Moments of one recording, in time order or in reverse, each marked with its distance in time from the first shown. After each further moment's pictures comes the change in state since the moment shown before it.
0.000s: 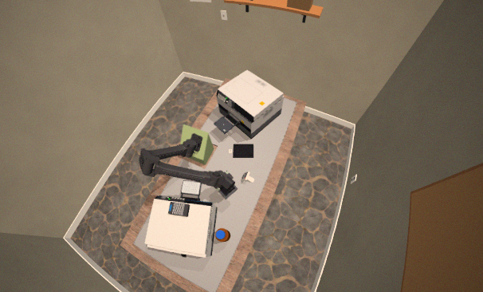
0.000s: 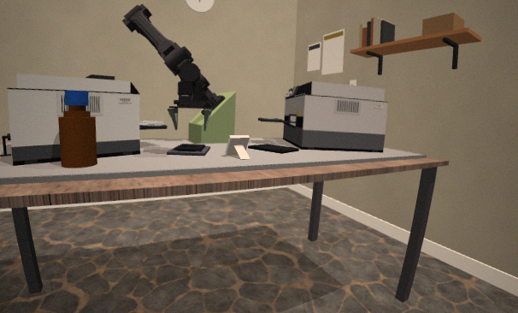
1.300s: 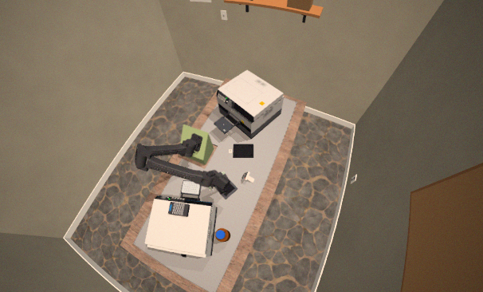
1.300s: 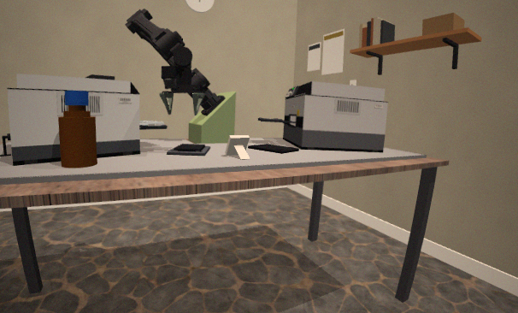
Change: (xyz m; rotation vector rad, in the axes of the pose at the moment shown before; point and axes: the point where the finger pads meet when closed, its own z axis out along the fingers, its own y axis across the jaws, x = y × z) arm 0.012 -0.030 -0.051 -0.007 0.026 0.232
